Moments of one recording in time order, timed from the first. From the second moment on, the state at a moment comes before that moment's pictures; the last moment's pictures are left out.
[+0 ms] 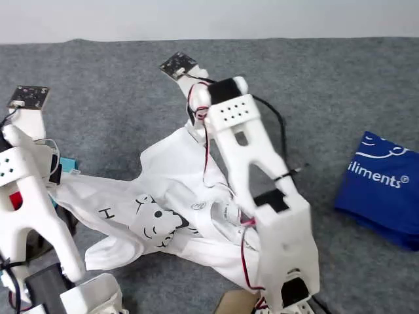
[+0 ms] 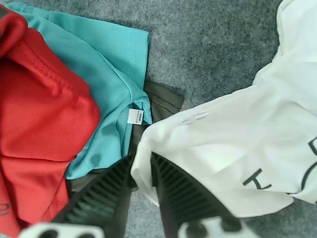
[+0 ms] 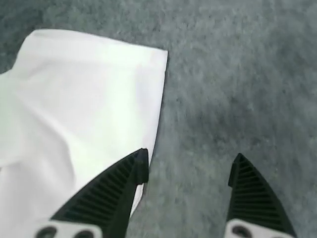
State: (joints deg) left arm -31.7 -10.8 8.0 95.9 -22.5; right arm -26.8 40.2 -46.0 86.7 19.5
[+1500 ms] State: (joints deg) left arm -29.5 -10.8 0.1 97.4 -17.6; right arm -21.2 60.8 -93.1 100.5 34.7
